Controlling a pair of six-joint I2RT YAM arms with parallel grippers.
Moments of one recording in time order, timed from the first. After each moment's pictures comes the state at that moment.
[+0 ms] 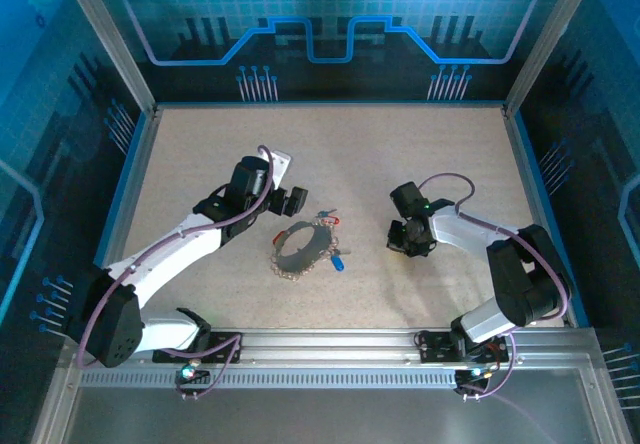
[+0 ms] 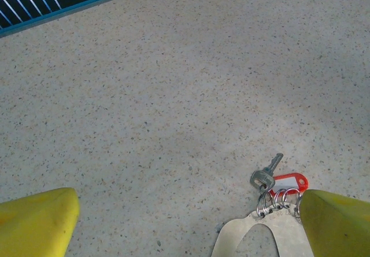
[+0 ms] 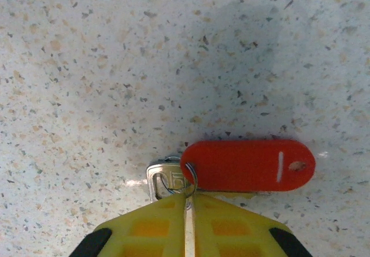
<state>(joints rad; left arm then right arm) -0.49 1.29 0.88 -0.21 -0.11 -0.04 0.42 1.51 0.78 -0.62 -0.03 0.75</state>
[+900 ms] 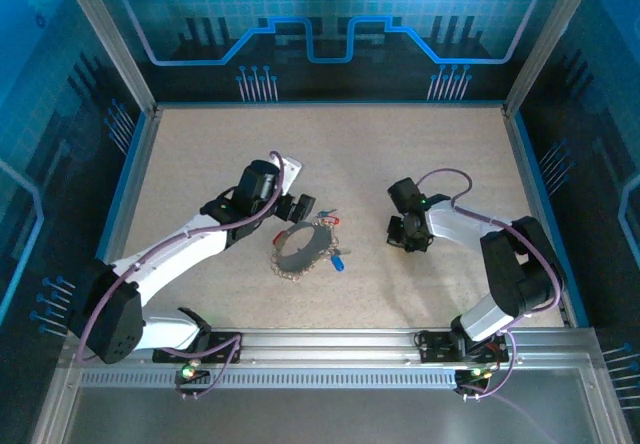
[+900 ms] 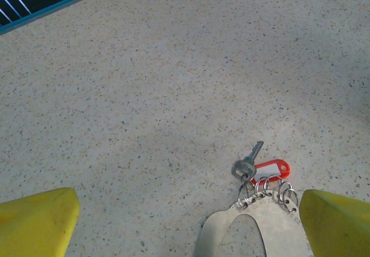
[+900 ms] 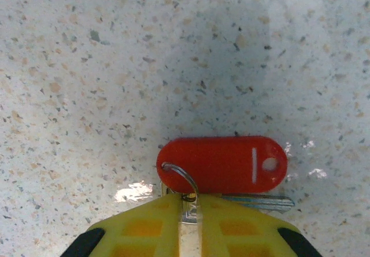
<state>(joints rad) -0.55 1.31 0.88 -0.21 -0.10 0.00 0.41 1.57 0.83 -0.61 0.02 0.74</state>
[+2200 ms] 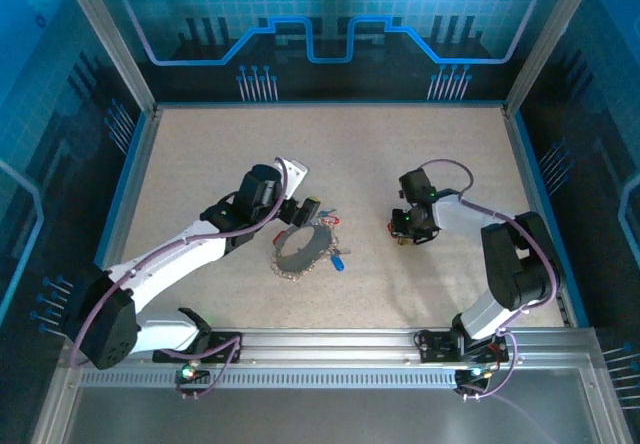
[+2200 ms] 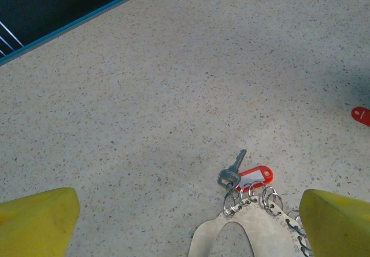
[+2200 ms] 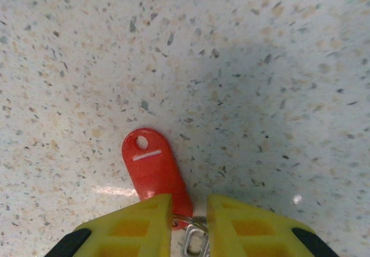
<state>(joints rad) -0.59 1.28 0.85 -0.16 -0.10 0.05 0.31 1.61 0.85 -0.51 -0.08 0.41</state>
